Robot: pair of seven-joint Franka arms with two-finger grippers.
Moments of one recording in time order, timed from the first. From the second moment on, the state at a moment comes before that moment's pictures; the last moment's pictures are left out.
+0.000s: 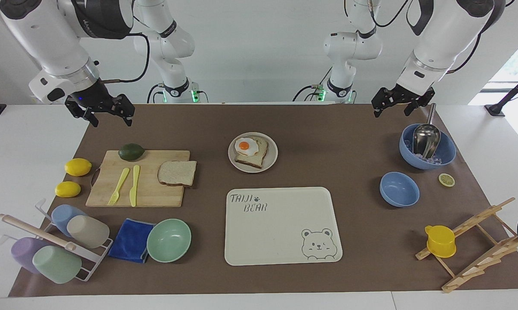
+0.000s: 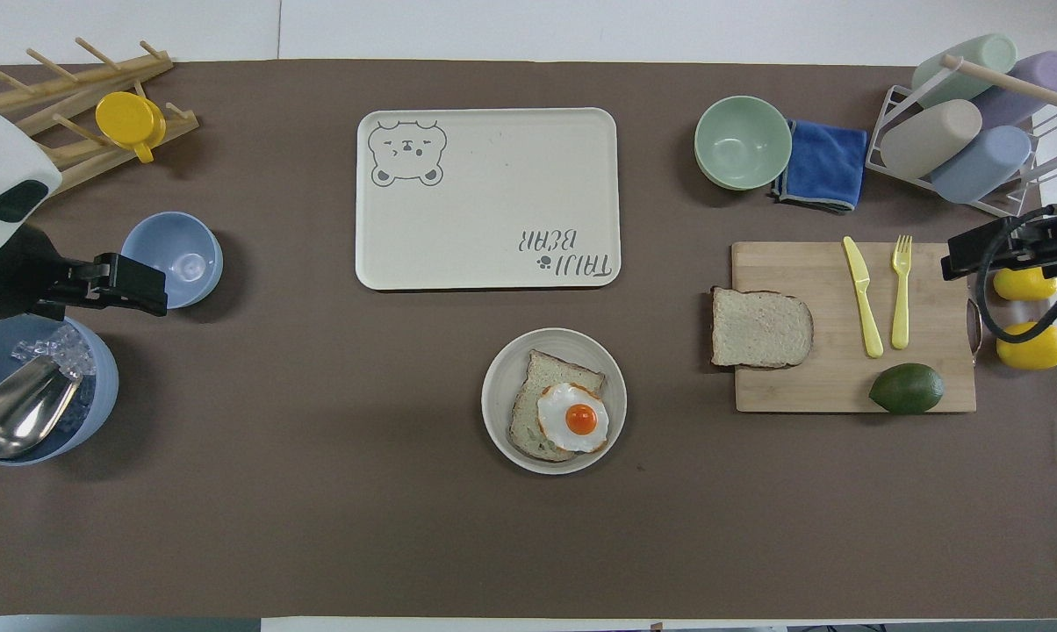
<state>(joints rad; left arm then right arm) -0.19 -0.04 0.02 -1.64 -0.01 1.51 -0.14 -0.03 0.03 -0.02 -1.57 0.01 1.53 -0.04</state>
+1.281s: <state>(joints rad) -0.19 -0.04 0.02 -1.64 -0.01 1.51 -0.14 -0.02 0.09 0.28 -1.70 -0.31 1.62 0.33</state>
